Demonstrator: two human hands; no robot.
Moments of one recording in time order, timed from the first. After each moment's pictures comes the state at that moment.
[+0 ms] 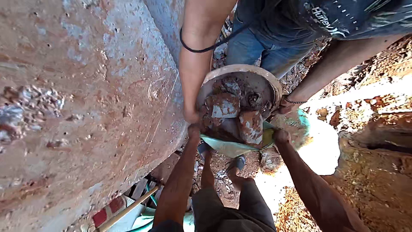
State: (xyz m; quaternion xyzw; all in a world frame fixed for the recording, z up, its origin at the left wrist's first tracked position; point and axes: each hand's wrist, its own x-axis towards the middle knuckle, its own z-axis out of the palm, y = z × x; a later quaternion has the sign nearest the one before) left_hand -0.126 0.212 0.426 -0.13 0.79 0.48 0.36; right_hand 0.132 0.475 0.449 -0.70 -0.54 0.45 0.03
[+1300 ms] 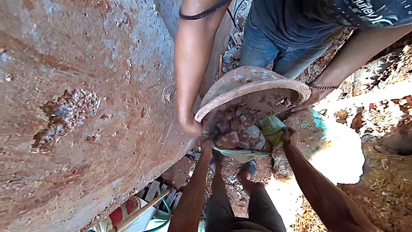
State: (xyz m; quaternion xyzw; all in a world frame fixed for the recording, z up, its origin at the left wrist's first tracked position) left_hand -0.088 0.181 0.439 -0.14 0.72 0.61 0.31; right_hand 0.119 0.469 0.444 -0.66 -0.64 0.40 0.03
